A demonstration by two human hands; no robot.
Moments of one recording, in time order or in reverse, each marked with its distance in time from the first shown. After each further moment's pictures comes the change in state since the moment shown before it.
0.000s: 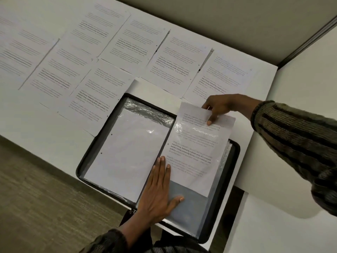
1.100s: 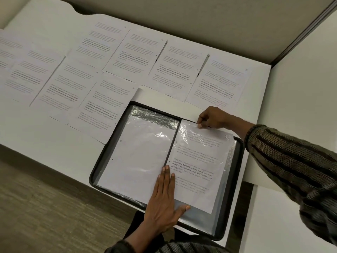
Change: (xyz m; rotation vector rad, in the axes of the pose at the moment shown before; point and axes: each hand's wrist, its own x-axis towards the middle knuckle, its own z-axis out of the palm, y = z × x) left_hand -0.033 -0.018 -0.002 -0.061 -0.066 0.033; right_hand -0.009 -0.028 0.072 0.317 0.360 -0.032
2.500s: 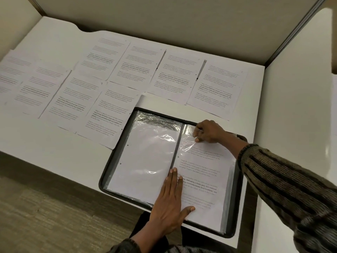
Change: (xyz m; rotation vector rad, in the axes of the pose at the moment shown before) left_hand -0.008 -0.012 -0.014 0.045 -0.111 0.074; right_hand -0.033 -0.036 0.061 -0.091 0.140 0.101
